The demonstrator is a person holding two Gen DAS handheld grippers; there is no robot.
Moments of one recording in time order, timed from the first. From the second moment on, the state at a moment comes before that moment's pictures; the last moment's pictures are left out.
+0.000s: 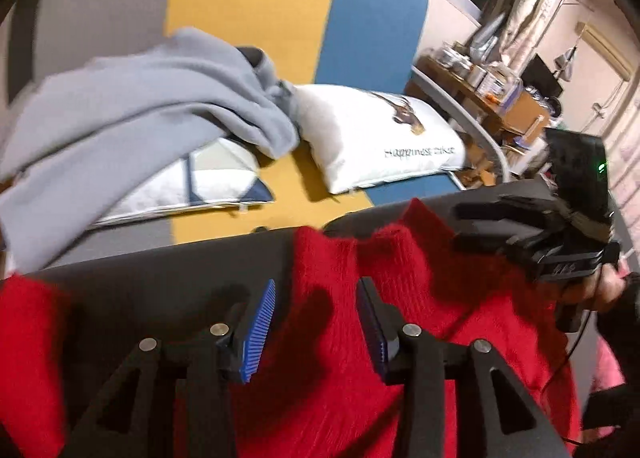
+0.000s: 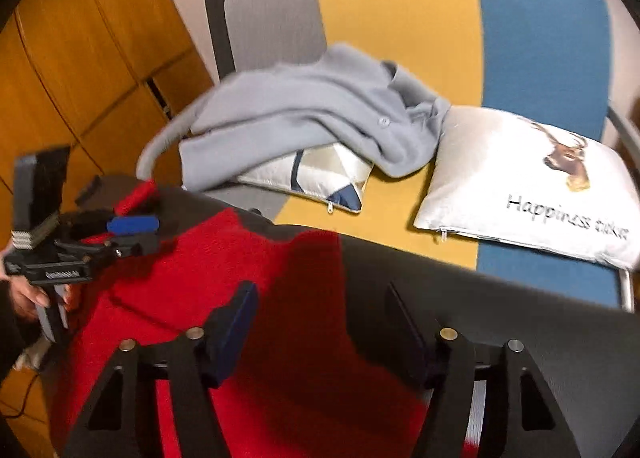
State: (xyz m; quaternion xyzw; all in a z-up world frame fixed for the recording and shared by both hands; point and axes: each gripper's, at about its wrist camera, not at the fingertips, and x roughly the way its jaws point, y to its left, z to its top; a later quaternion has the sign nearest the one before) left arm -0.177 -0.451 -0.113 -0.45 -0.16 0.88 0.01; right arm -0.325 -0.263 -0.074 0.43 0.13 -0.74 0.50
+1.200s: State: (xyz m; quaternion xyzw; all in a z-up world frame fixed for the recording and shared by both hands) left arm -0.030 -0.385 -0.065 -0.33 -0.24 0.91 0.03; right arm -0.184 -0.165 -0.039 0.38 0.12 -0.75 0.54
